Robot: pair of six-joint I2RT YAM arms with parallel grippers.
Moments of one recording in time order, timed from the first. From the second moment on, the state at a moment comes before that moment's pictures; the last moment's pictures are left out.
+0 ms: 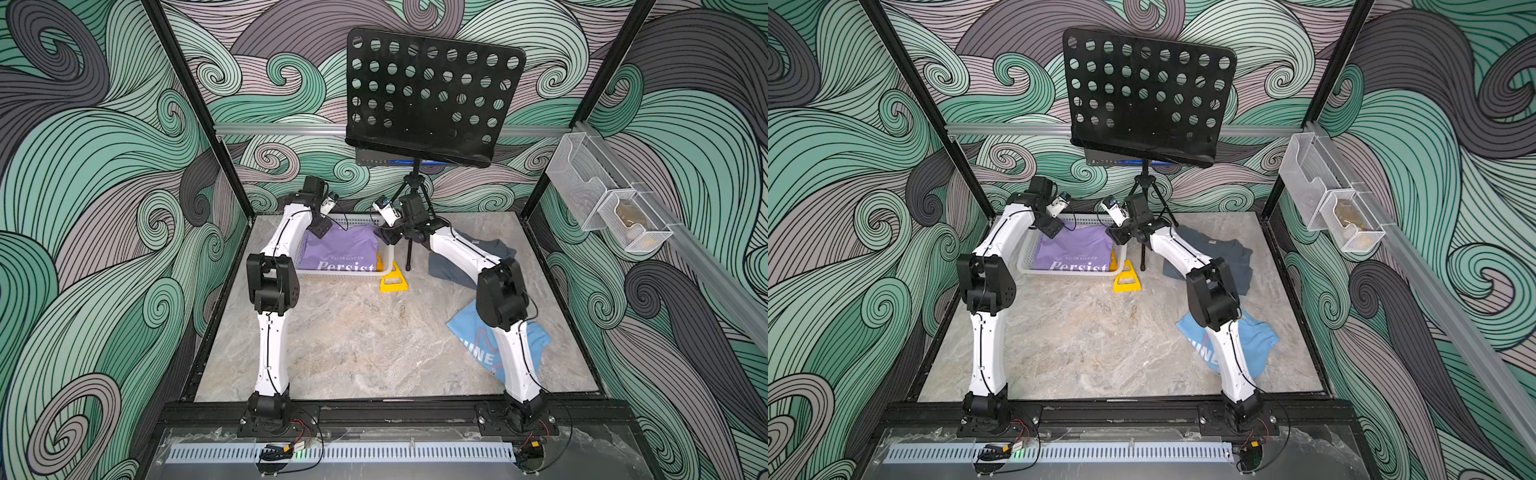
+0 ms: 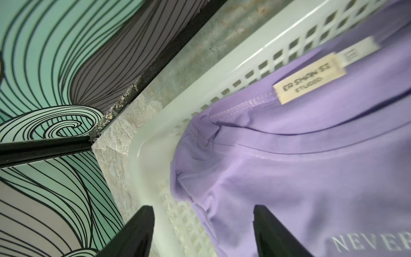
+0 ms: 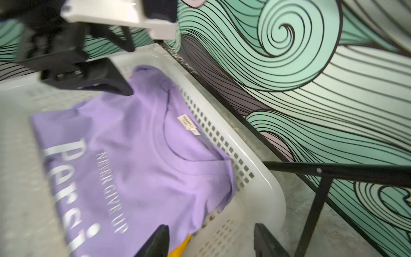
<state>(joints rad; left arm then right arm) -0.11 2.28 2.25 -1.00 -0.19 0.54 0.50 2.16 1.90 -0.35 -0.23 -0.34</state>
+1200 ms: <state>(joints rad) -0.10 1.37 1.33 -0.95 0.20 0.44 0.42 1.45 0.69 -0.58 -0.25 -0.76</state>
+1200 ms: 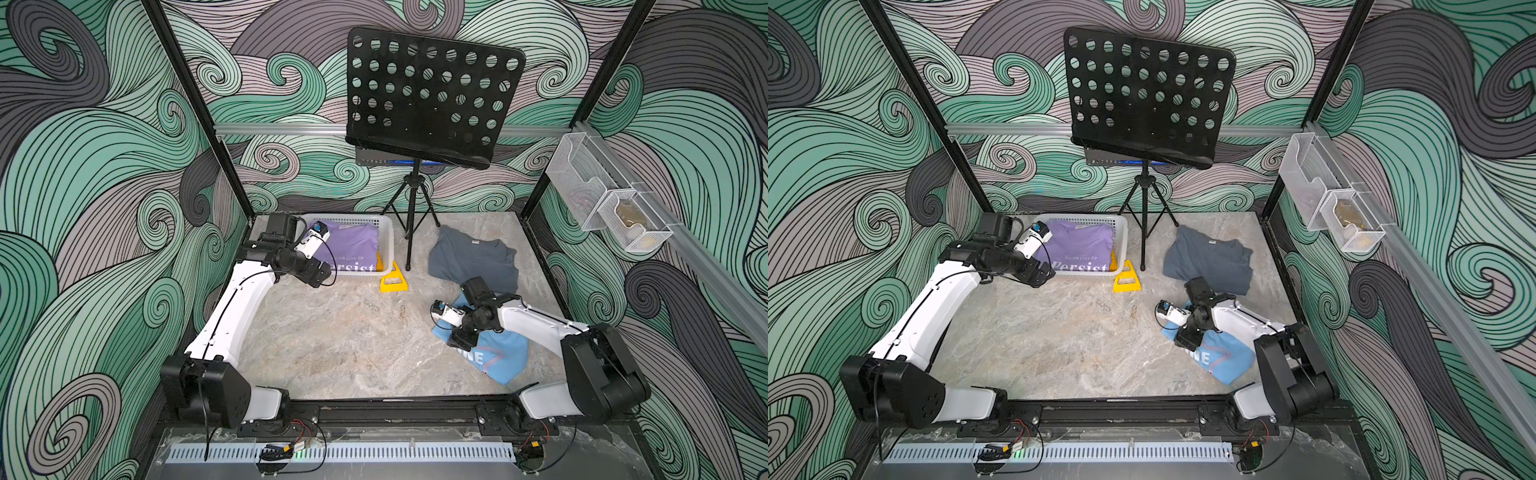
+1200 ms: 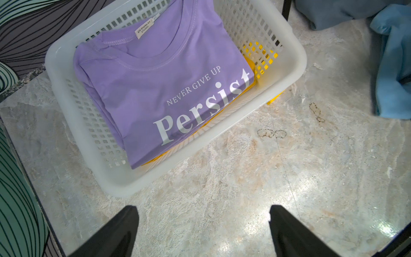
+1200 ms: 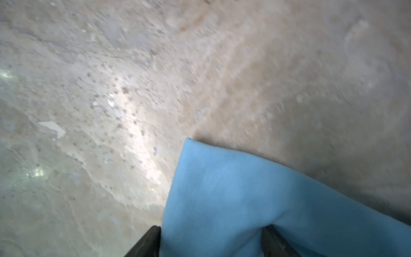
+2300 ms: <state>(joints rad) -0.69 1.73 1.27 -0.90 0.35 0.48 0.10 1.52 0.89 -0.69 -0.41 -0.66</state>
